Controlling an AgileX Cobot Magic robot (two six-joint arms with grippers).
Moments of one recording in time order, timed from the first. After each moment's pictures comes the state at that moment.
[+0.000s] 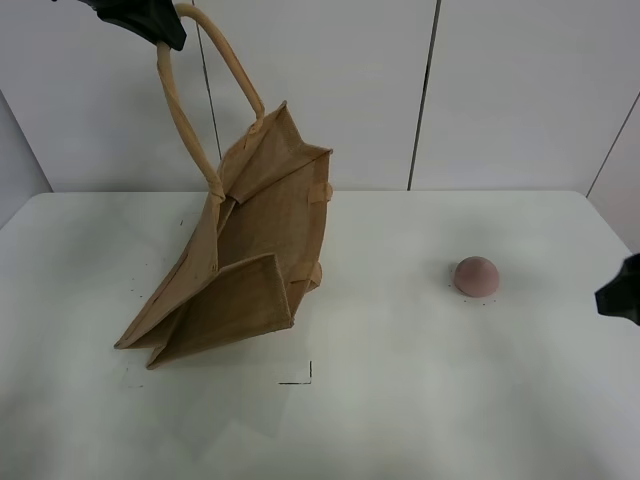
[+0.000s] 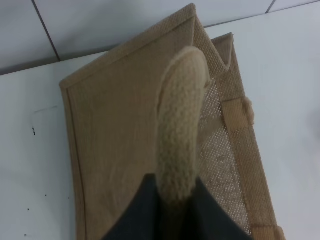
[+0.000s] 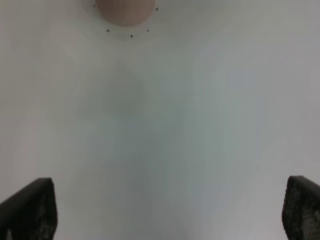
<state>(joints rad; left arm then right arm) -0.30 1.80 -2.14 -0.04 1.17 -0.05 -0.01 0.98 -0.76 0.03 0.88 -0.04</state>
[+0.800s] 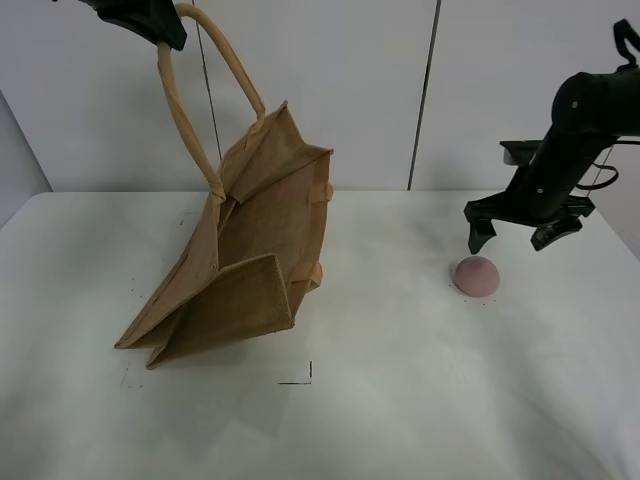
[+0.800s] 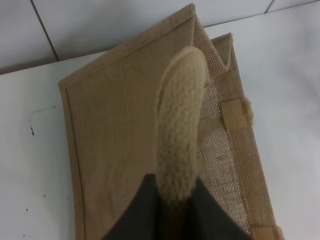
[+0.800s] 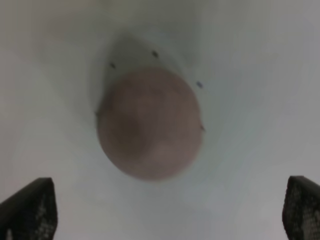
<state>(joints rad) -0.30 1.80 -2.14 -0.05 1.17 -0.05 0.07 1.99 -1.47 0.05 0.90 -0.07</state>
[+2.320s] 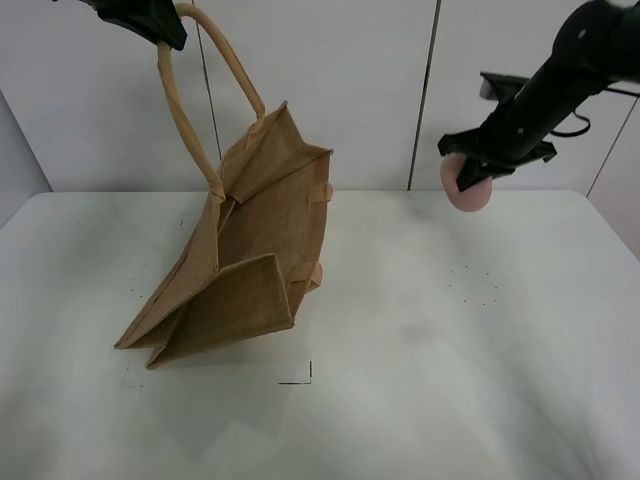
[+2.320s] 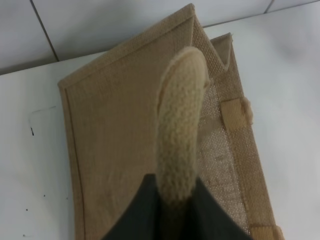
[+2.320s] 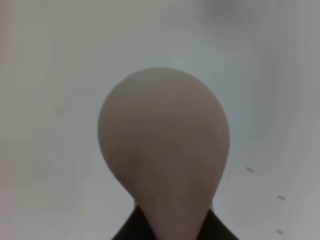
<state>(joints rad) -0.30 1.80 -2.14 -0.05 1.17 -0.05 0.08 1.96 -1.71 0.32 0.96 -0.26</state>
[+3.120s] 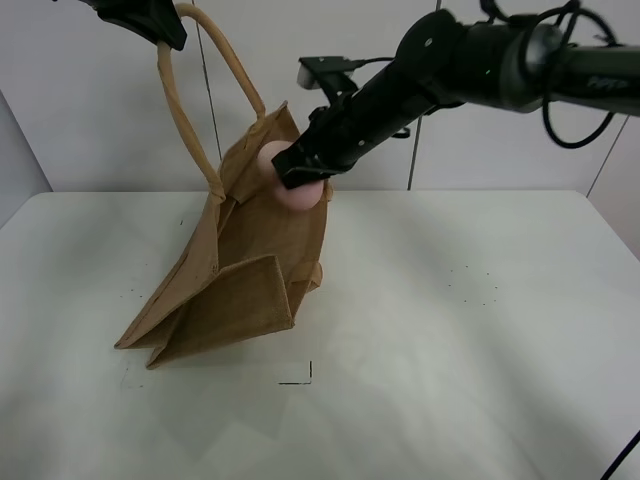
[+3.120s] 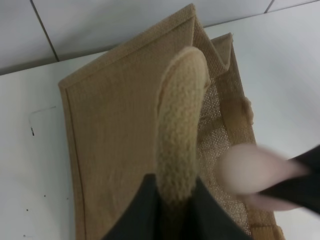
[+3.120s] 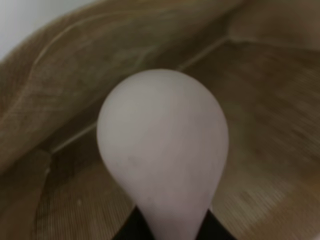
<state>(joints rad) -0.30 1.80 -2.14 -0.05 1.17 -0.05 0.50 2.05 -1.73 0.66 0.73 -0.71</state>
